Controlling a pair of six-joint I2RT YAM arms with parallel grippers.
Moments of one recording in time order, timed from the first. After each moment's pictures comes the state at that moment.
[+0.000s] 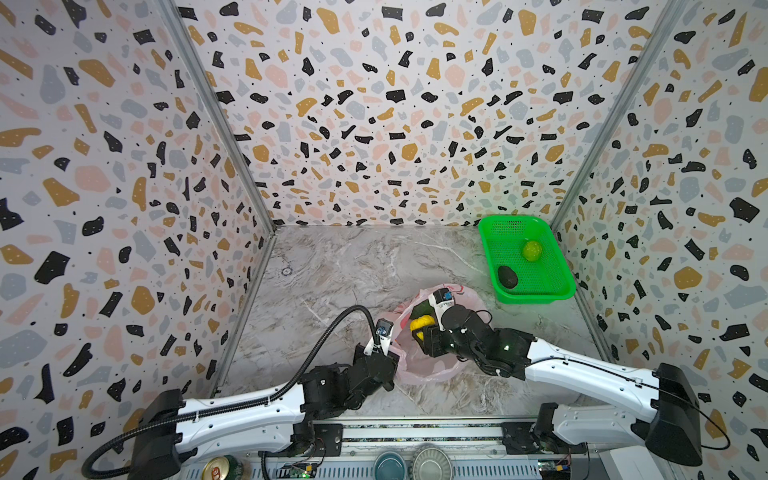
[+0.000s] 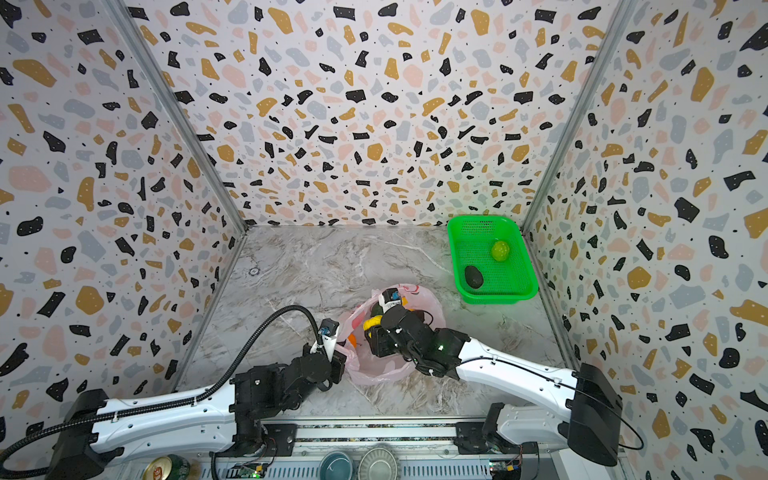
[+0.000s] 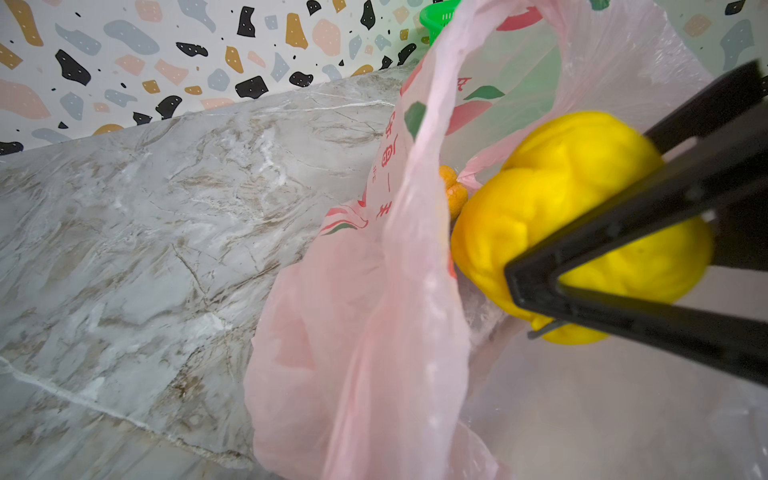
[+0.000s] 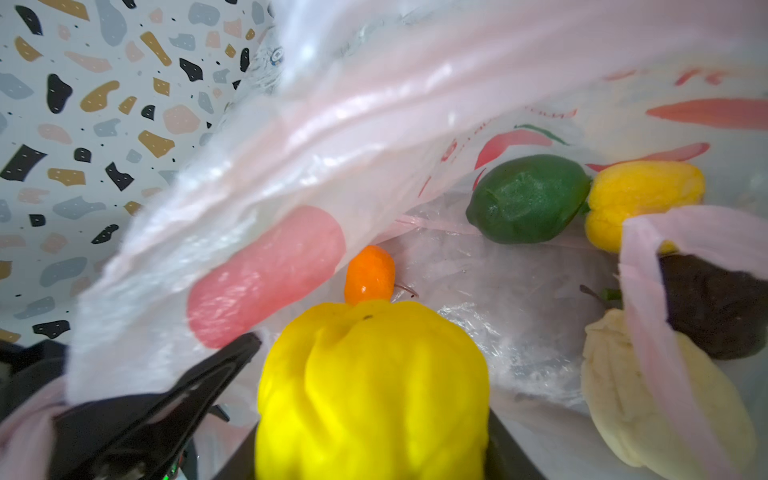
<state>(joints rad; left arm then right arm) -1.24 0.89 0.53 -0.28 -0.66 -0.46 1.07 1.20 0.90 -0.36 0.14 0.67</state>
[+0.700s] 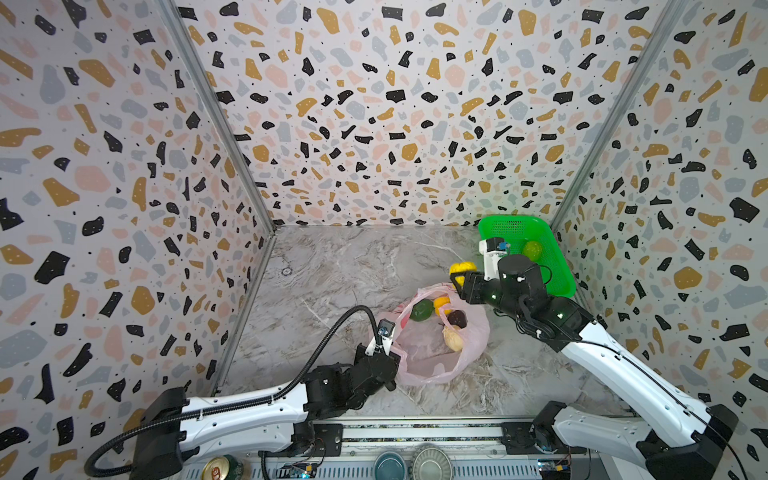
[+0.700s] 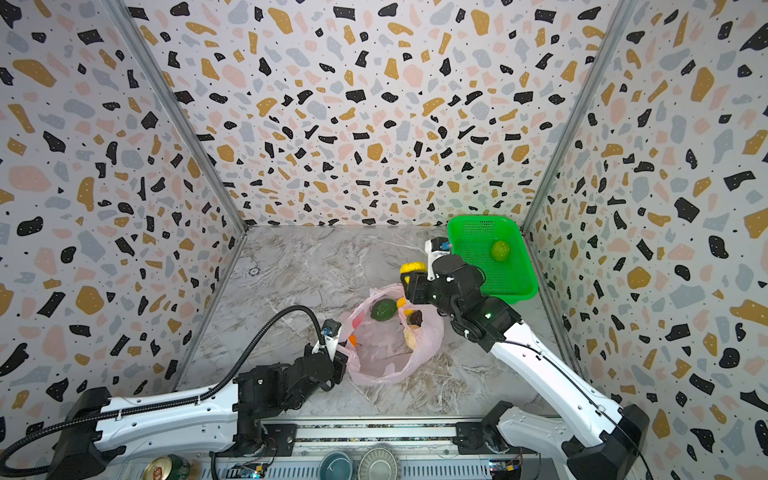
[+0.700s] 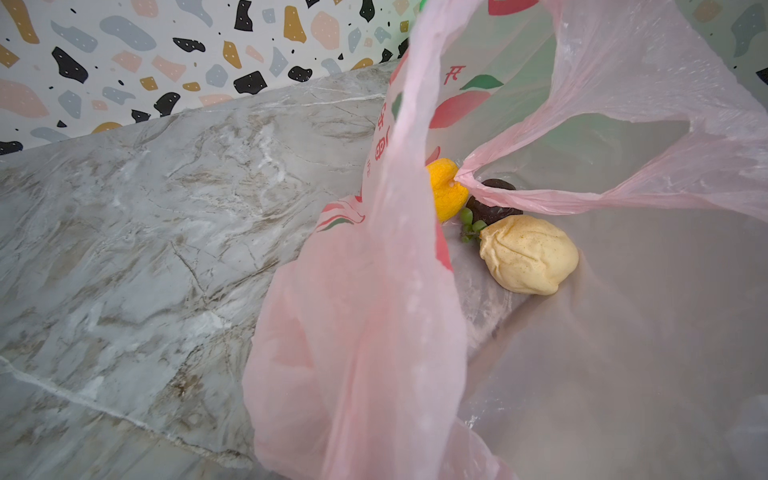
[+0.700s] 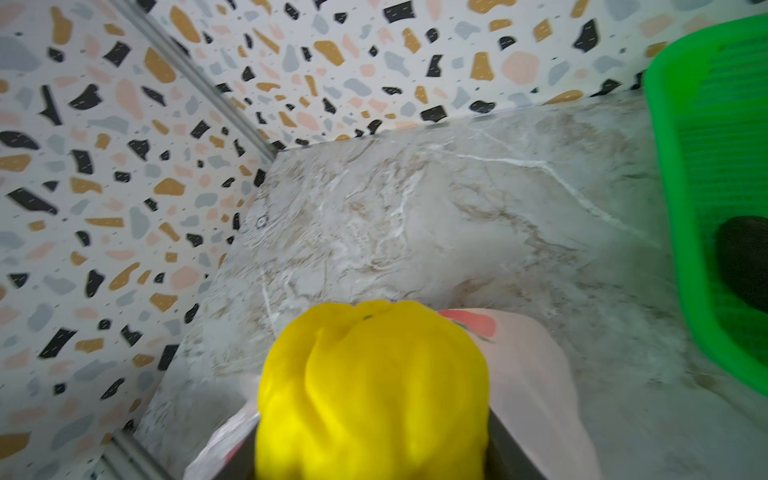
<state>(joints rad) -1.24 0.91 0.53 -0.27 -0.66 -0.45 0.62 1.10 1.14 -0.50 0.05 0.53</state>
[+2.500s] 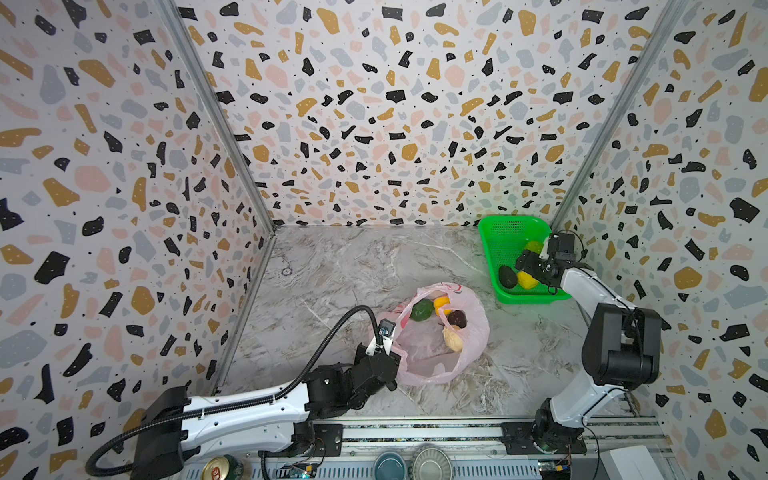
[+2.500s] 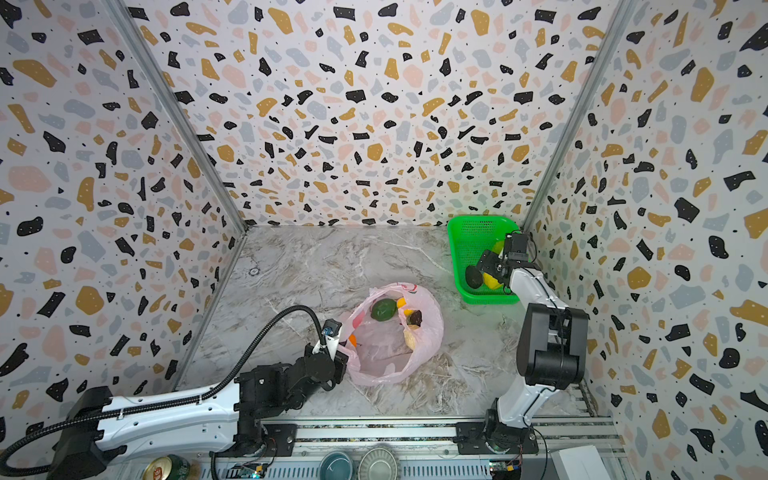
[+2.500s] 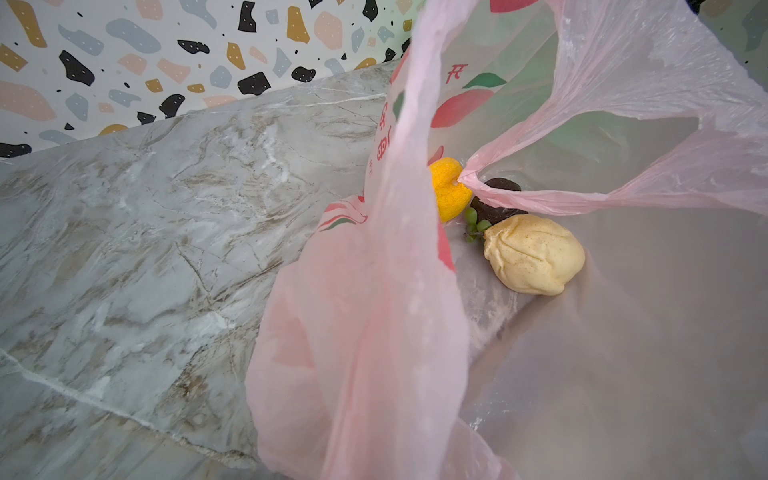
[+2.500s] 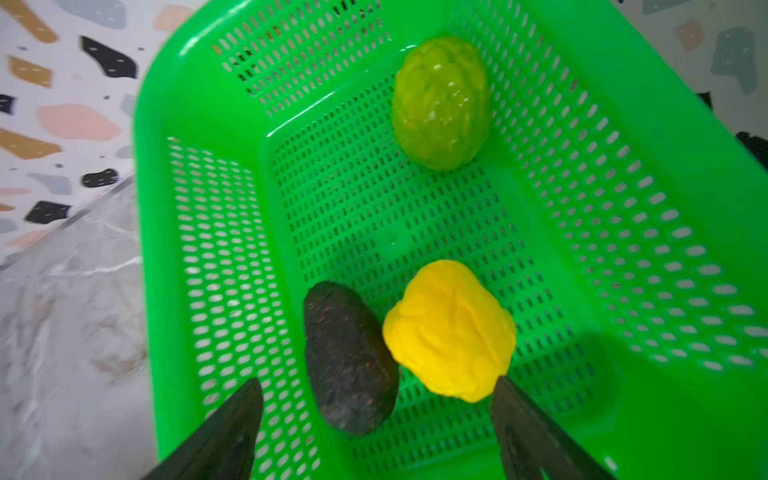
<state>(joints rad) -1.24 0.92 0.54 -0.27 -0.67 -0.45 -0.10 1.66 1.20 -0.33 -0.12 0.36</state>
